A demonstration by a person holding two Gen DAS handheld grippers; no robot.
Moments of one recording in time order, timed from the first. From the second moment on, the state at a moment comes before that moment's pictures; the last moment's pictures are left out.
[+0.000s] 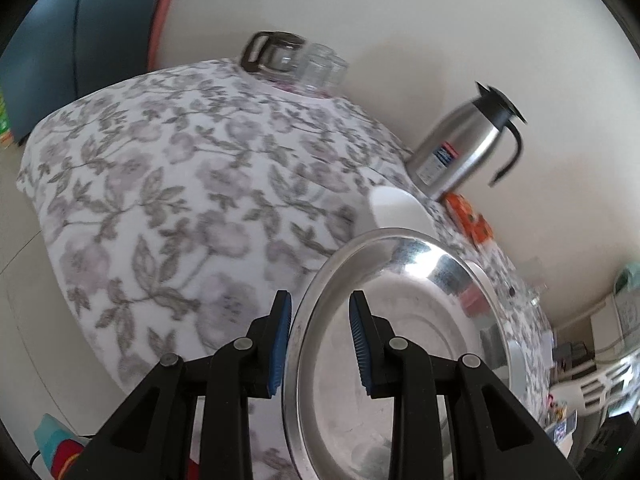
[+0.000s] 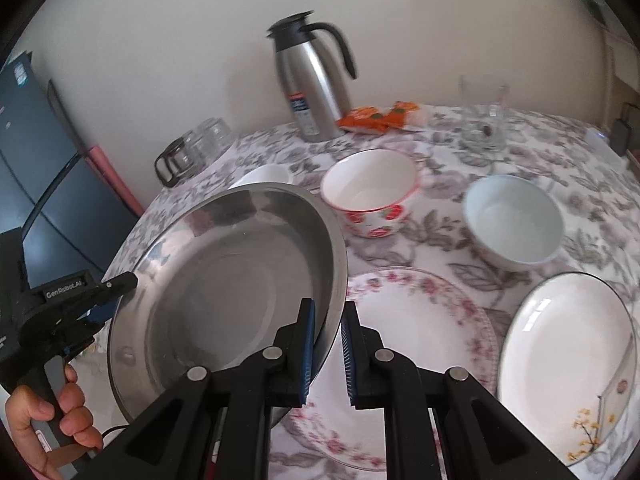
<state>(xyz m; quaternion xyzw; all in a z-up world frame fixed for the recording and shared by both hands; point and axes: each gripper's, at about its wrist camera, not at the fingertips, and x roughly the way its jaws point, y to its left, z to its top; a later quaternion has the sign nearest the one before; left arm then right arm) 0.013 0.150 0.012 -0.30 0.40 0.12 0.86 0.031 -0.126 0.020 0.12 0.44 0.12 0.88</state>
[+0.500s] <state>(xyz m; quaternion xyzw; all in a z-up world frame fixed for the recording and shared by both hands) 0.030 0.075 0.008 -0.24 0.45 0.04 0.86 0.016 -0.196 0.020 0.14 0.43 0.05 0.89</state>
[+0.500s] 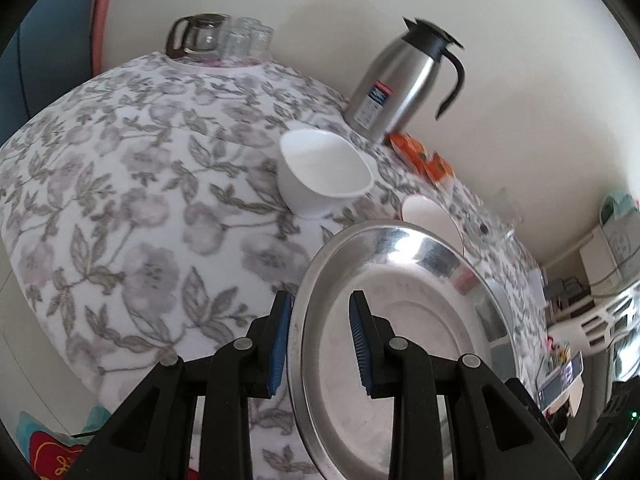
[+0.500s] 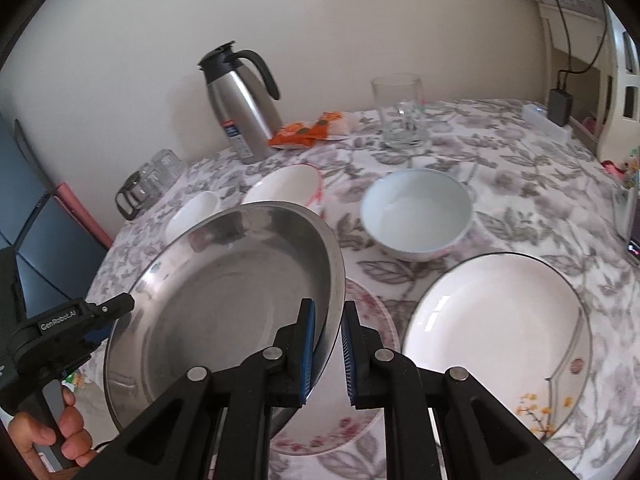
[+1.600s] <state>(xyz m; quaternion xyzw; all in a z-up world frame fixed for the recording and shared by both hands) 0.047 0.033 -0.032 -0.18 0.55 -0.01 0.81 0.020 -0.229 -0.021 0.14 0.51 -0.02 0.85</state>
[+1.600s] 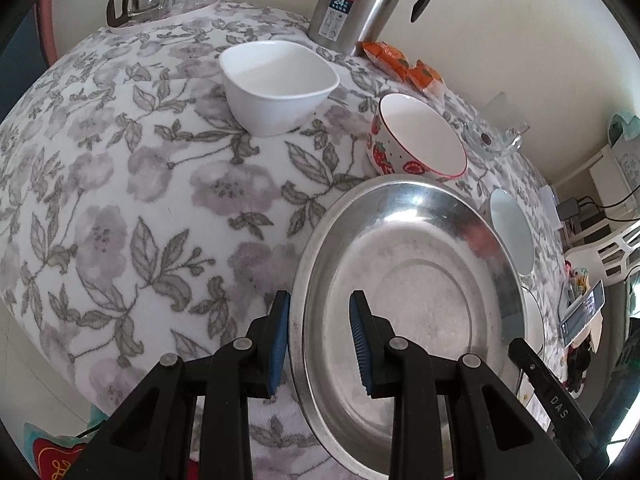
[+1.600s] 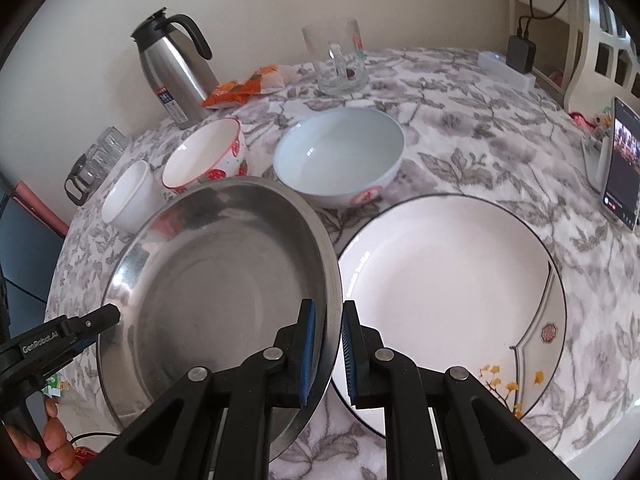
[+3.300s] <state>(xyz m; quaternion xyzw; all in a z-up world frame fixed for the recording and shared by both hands) 0.051 0.030 -0.016 -0.11 0.53 0.03 0.84 0.018 -0.220 -0.007 0.14 0.49 -0.01 0.86</state>
